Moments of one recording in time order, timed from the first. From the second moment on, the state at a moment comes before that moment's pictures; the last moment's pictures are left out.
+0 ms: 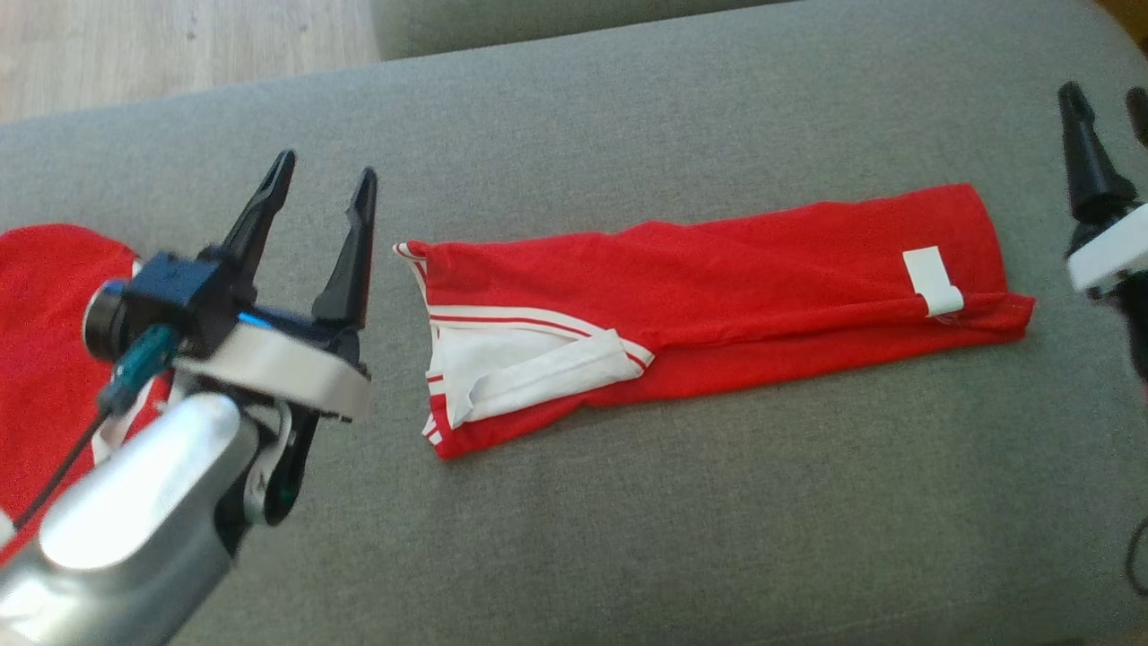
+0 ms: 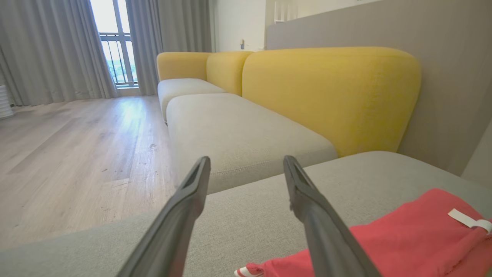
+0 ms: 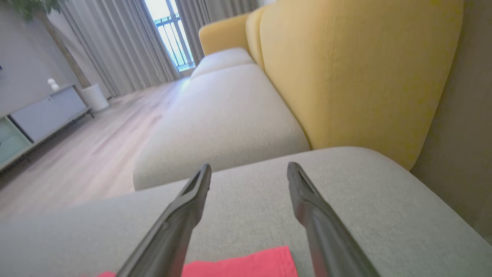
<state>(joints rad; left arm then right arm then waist) -0.66 0.62 -0.91 0.06 -0.87 0.31 -0.16 -0.57 -0.48 0.16 0.48 0.69 0.12 0.14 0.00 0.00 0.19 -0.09</state>
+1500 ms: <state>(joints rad) -0.17 0.09 -0.22 0.25 -0.28 -0.06 -0.25 -0.35 -0.09 -0.33 0.61 0.23 0.12 -0.07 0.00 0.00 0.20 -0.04</state>
